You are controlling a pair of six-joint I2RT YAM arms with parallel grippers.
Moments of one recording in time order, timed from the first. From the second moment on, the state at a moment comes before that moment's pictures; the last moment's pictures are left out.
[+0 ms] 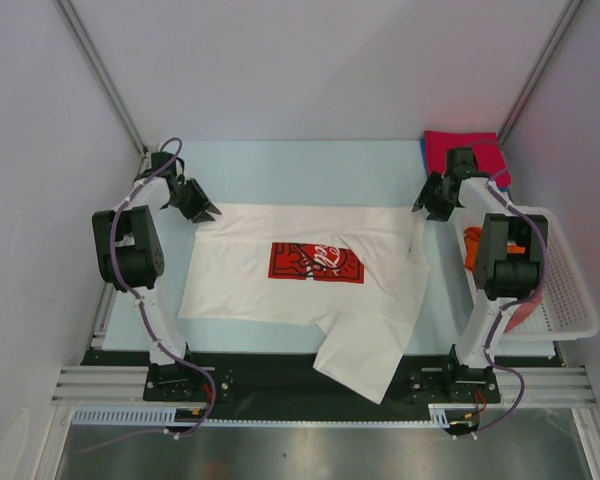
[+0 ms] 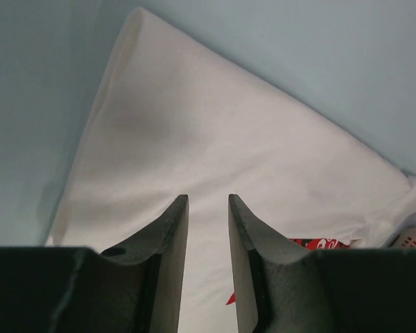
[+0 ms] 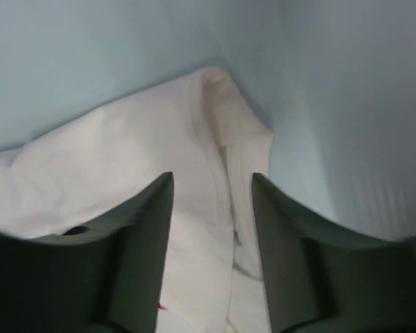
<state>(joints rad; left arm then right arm) 0.15 2.03 1.53 -0.61 0.38 -0.52 -0.04 1.91 1.44 -0.53 -0.12 0.46</state>
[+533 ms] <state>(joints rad) 0.14 2.13 1.53 -0.59 0.40 -0.54 -0.04 2.11 1.59 -0.50 -0.16 0.44</state>
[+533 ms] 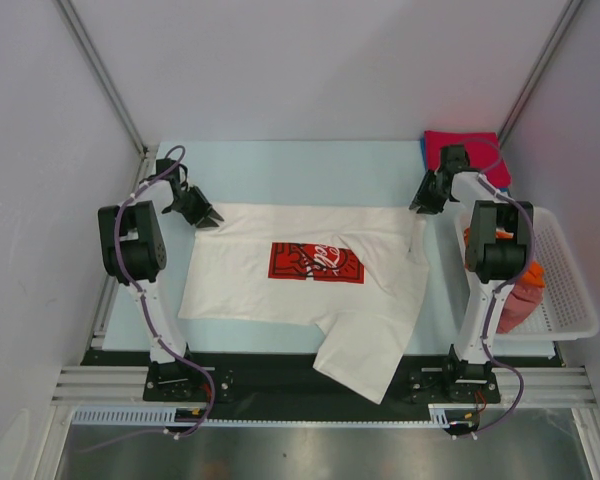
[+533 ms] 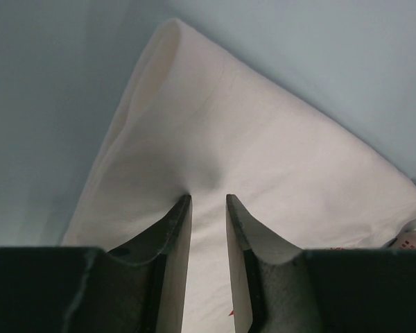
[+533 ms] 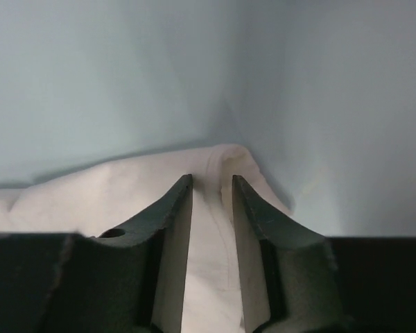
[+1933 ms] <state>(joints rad) 0.05 1.28 0.81 -0.60 0.38 -0.47 0.48 1.56 1.11 -0.70 0.10 0.46</state>
